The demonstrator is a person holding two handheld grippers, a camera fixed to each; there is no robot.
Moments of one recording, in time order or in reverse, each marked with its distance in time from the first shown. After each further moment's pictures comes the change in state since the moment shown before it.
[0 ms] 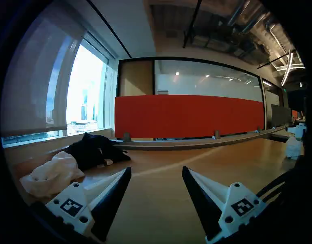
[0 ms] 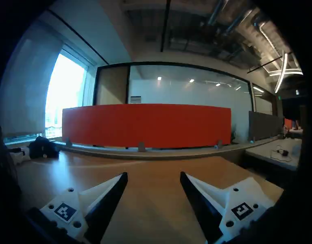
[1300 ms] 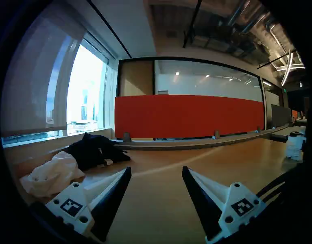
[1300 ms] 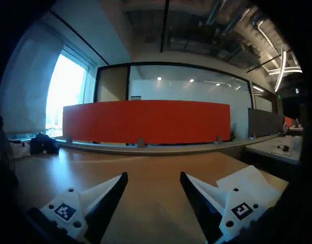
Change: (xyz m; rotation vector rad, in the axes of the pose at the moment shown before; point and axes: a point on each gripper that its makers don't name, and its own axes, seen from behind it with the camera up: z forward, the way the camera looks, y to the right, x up) left arm 0.000 -0.001 0.001 0.000 0.000 0.000; right arm -0.027 0.006 -0.008 0.005 0.011 0.009
